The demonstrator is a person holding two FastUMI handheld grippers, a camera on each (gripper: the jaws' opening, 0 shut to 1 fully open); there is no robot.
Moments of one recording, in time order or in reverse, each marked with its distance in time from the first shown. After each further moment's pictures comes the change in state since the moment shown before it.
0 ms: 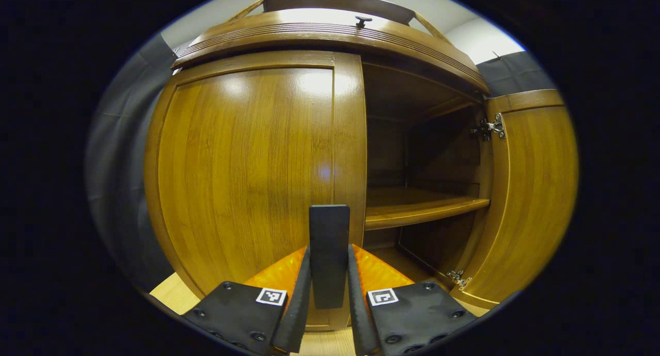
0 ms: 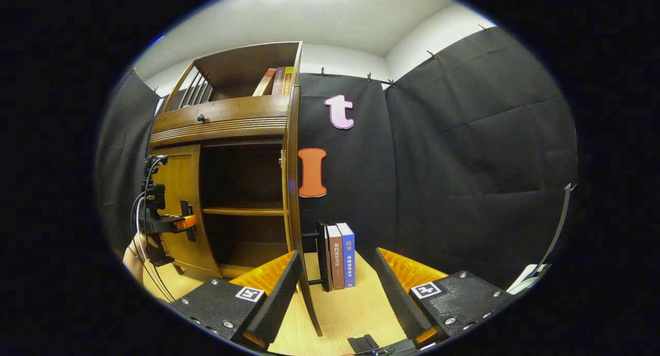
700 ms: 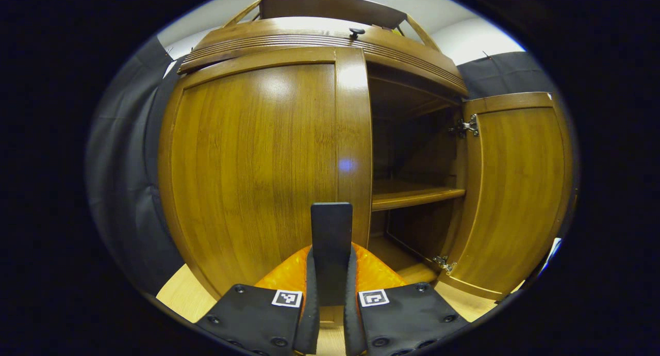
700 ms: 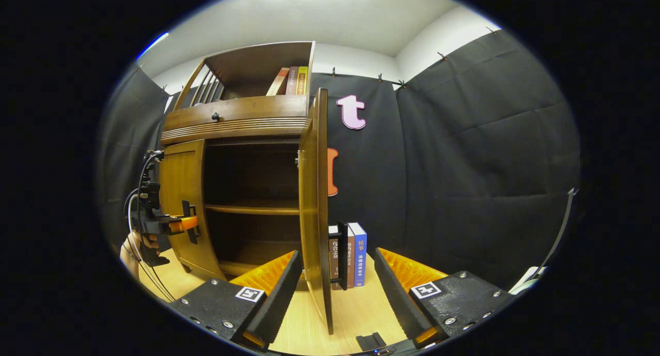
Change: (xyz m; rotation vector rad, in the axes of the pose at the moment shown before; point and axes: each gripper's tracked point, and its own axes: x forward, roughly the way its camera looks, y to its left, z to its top) left arm -0.060 0.000 0.001 0.002 0.037 -0.102; right arm -0.010 0.036 0.005 -0.013 0.005 0.060
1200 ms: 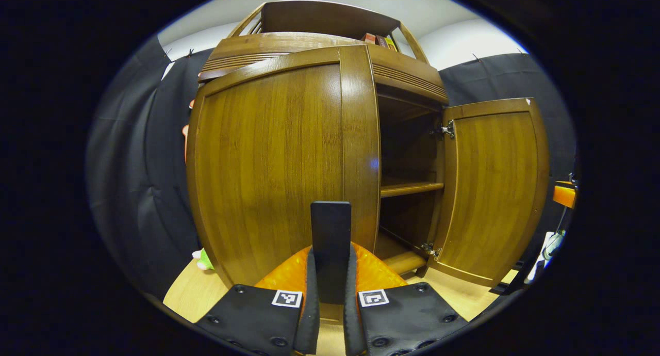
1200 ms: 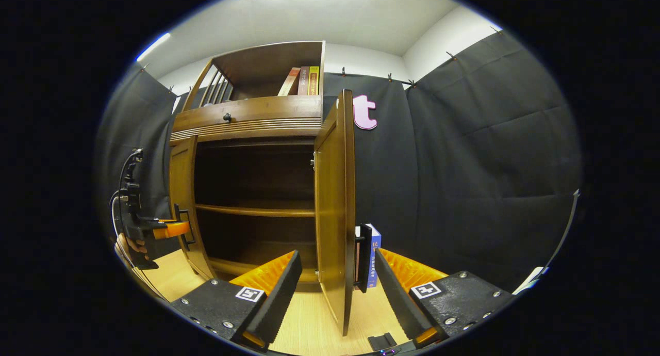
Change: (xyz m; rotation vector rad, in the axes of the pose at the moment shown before) left arm -0.073 0.018 -0.004 0.010 0.001 -0.045; right arm 0.005 0.029 0.006 0.012 0.006 0.053
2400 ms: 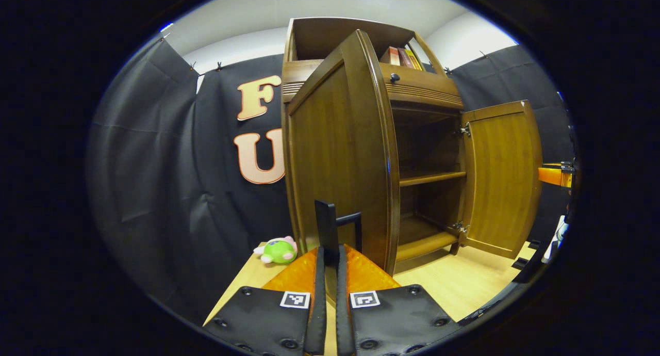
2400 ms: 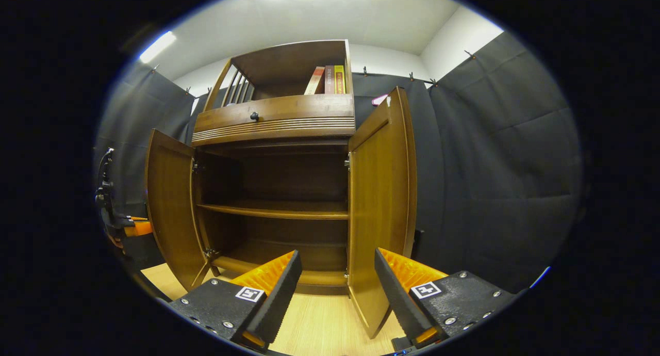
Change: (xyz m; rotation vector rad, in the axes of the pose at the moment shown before) left arm -0.133 0.112 -0.003 0.062 -0.009 0.195; right arm 0.015 0.065 0.006 0.007 -0.007 0.127
